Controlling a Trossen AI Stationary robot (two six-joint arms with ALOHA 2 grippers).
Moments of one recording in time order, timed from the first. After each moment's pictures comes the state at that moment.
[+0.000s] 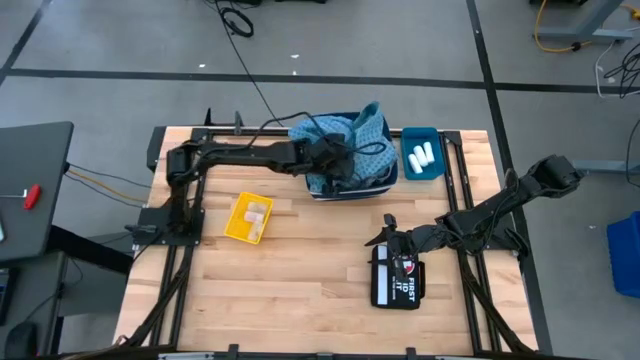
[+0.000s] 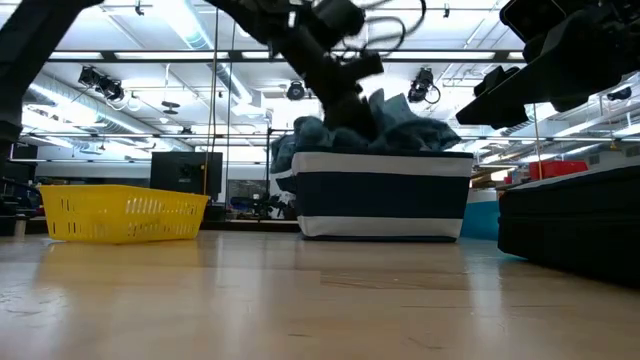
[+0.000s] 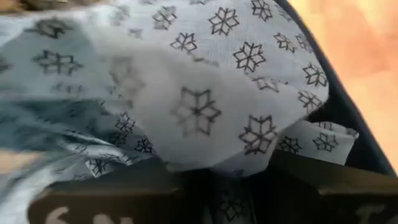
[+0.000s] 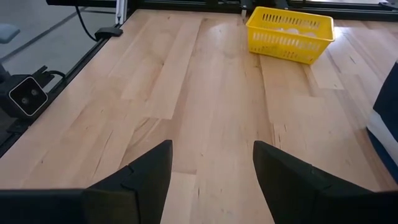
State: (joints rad) left arm 0.21 1.92 1.55 -0.28 -0.23 0.60; right arm 0.42 1.19 0.40 0.34 0.23 0.12
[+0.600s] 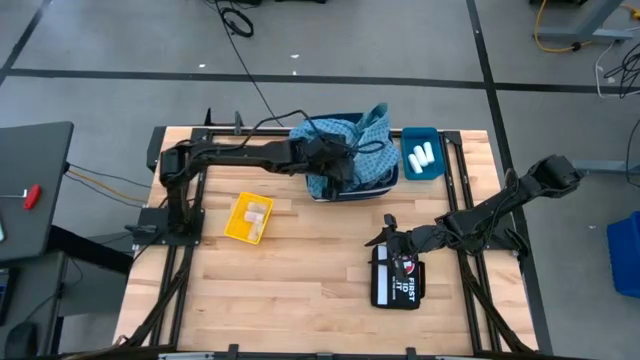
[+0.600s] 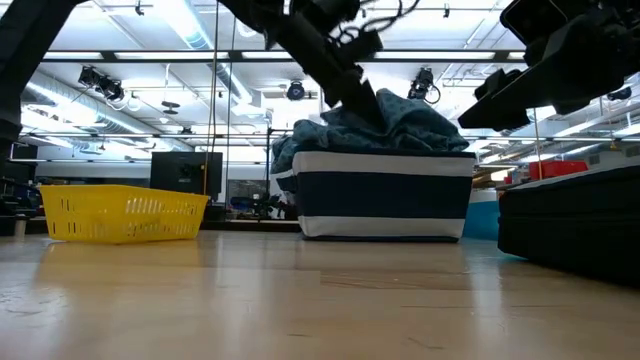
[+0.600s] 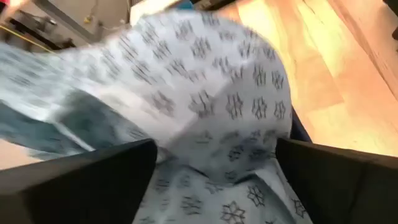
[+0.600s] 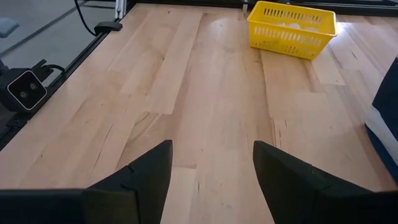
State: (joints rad) left arm 0.18 1.88 1.55 -0.28 -0.14 0.57; right arm 0.42 1.19 0.40 0.32 0.23 0.12
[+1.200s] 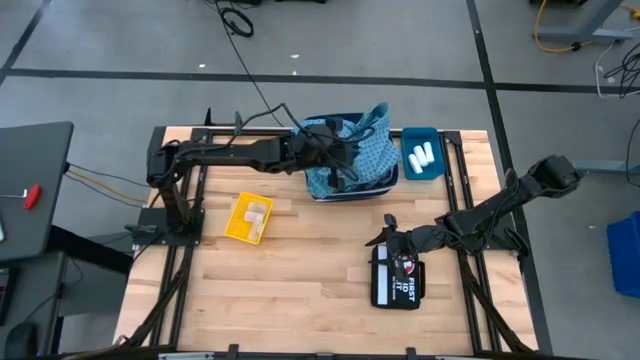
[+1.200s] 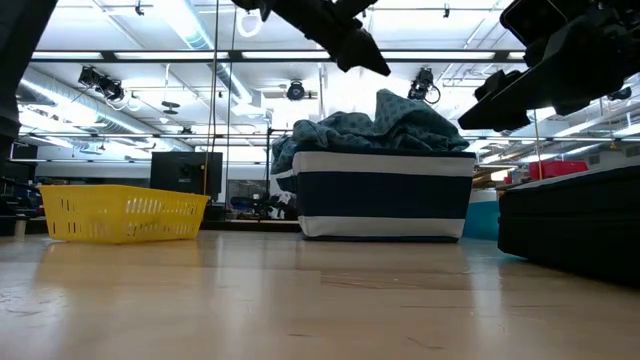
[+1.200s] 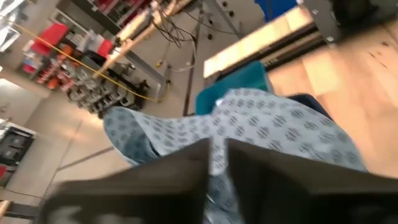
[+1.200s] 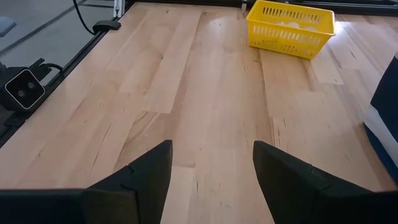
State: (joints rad) left arm 0.16 1.79 1.55 -0.09 -0.30 0.68; right arm 0.42 1.19 0.40 0.32 0.23 0.12
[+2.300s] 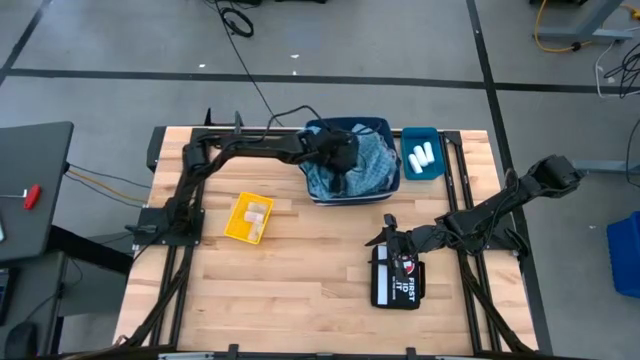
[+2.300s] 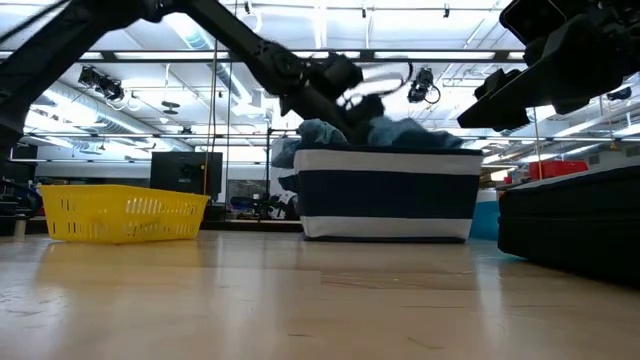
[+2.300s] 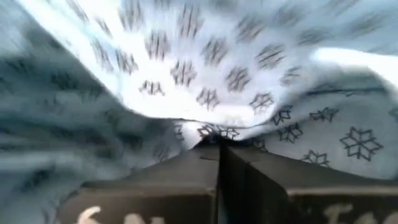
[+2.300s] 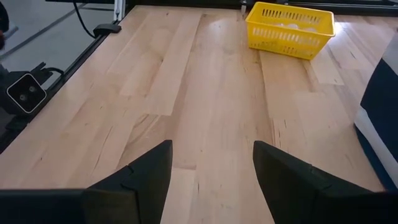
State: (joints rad) left arm 0.34 2.08 1.55 -0.09 0.15 0.37; right arm 0.42 1.19 0.40 0.32 0.23 0.12
